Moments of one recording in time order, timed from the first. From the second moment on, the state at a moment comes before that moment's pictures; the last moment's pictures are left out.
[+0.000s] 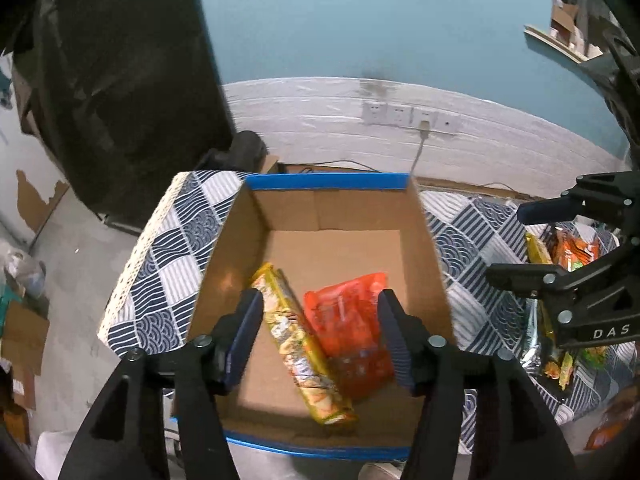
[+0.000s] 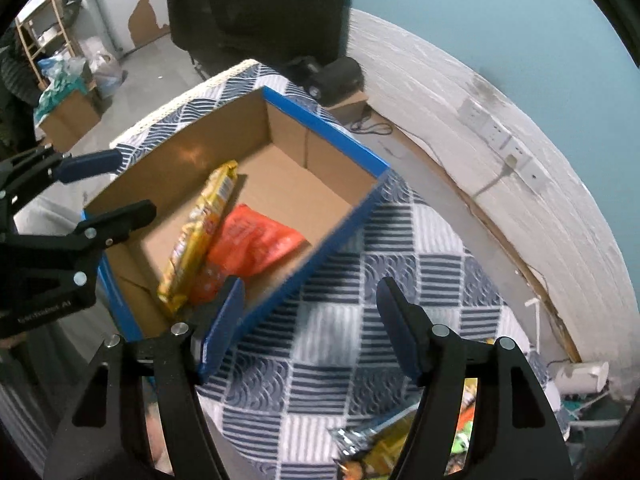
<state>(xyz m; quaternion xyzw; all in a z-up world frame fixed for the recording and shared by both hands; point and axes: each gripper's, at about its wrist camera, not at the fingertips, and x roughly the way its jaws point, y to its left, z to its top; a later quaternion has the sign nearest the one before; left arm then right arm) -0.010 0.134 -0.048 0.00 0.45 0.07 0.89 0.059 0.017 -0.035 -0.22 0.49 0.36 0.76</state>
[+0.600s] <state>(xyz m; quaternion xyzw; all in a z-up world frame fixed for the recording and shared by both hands) 0.009 0.048 -0.046 0.05 0.46 0.00 0.89 0.059 -0.119 -0.045 -0.21 0.53 0.28 0.77</state>
